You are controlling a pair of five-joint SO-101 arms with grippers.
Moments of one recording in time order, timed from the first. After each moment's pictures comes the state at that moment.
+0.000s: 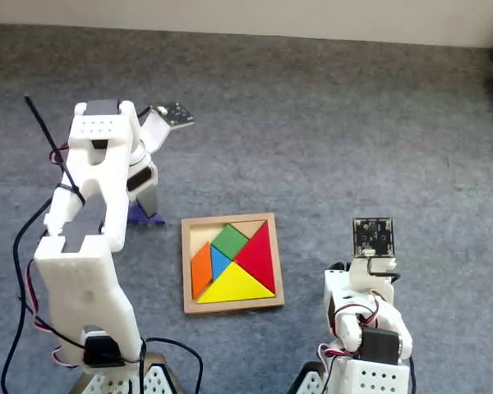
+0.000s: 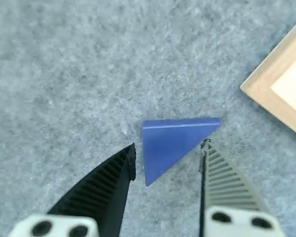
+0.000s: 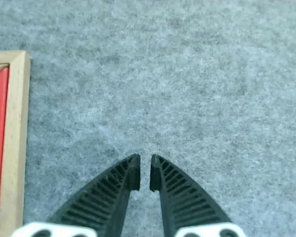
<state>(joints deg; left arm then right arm) -9.5 29.8 -13.3 87.6 -45.7 0.9 -104.3 96.0 64.2 10.6</state>
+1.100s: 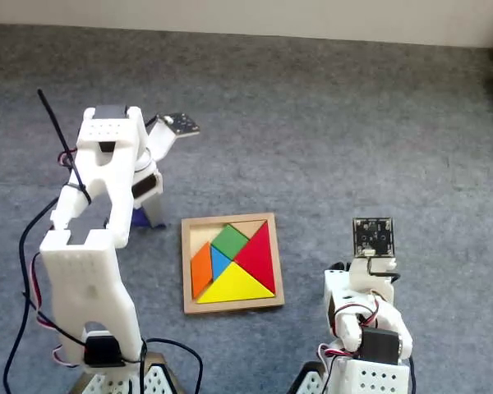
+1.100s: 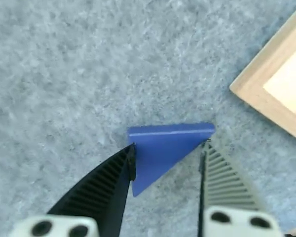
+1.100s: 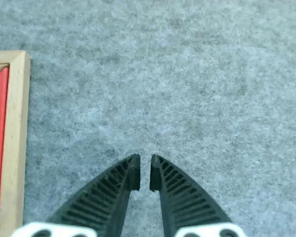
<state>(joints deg) -8.5 33.4 -12.4 88.2 -45.7 0.9 -104.3 96.0 64.2 10.6</state>
